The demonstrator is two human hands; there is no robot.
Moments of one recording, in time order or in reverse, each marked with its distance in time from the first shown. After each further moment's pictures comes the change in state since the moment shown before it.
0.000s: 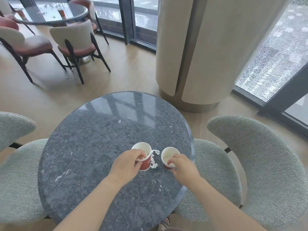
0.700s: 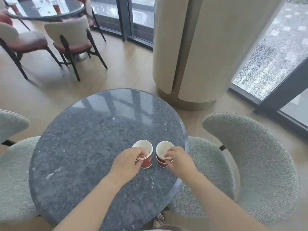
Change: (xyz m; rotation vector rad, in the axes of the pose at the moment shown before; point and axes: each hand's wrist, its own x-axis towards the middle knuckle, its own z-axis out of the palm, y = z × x) left_hand 0.001 0.027 0.015 -0.016 -0.014 -0.023; right_hand -0.004 0.007 -0.017 0.095 0.142 -0.040
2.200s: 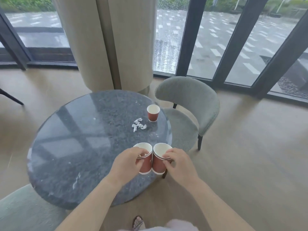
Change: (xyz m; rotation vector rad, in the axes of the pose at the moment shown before) left_hand -0.158 -0.120 -0.102 -0.037 -0.310 0.655; right_hand -0.205 -0.285 0.117 0.097 0.587 0.524
